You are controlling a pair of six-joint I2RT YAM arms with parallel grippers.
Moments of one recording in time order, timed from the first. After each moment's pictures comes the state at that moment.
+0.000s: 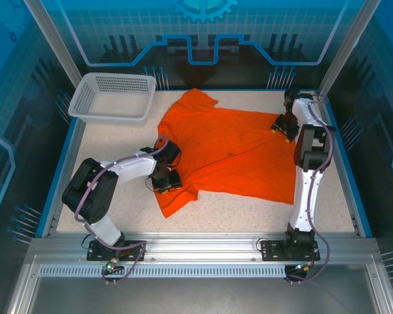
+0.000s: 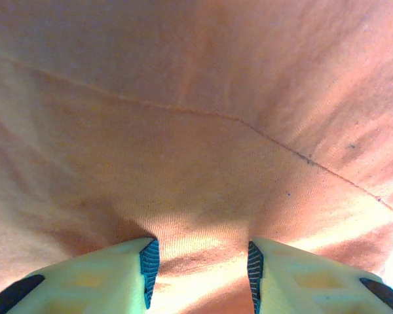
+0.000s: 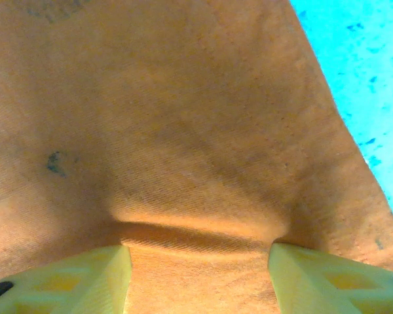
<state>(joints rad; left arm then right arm) -0.51 1.67 0.94 -0.71 0.17 -0.83 -0.12 2.41 2.07 -1.13 0.01 0.66</state>
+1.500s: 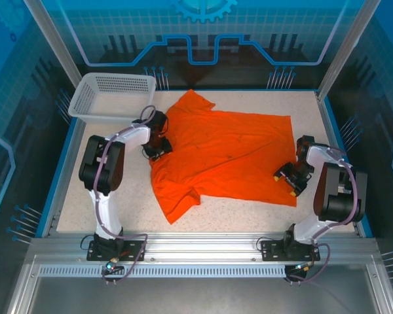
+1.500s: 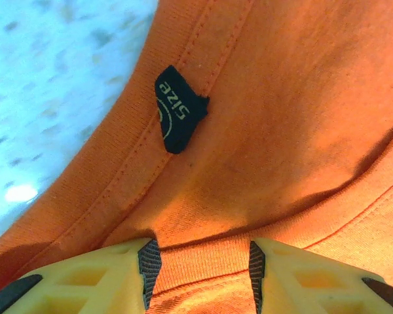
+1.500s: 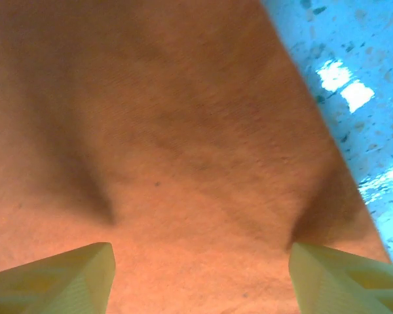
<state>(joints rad) -0.23 1.98 1.33 -0.69 0.06 -0.80 -0.21 1.62 0.90 -0.90 -0.15 0.64</state>
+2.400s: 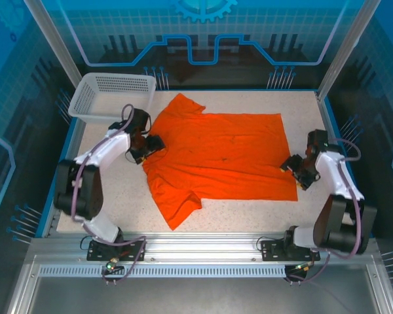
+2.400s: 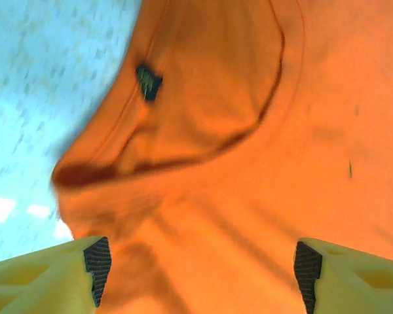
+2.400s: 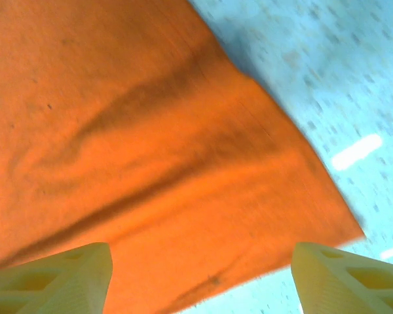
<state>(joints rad) -0.17 1.61 1.16 -0.77 0.15 -0.73 -0.25 1.30 0.90 -1.00 -0.15 0.60</state>
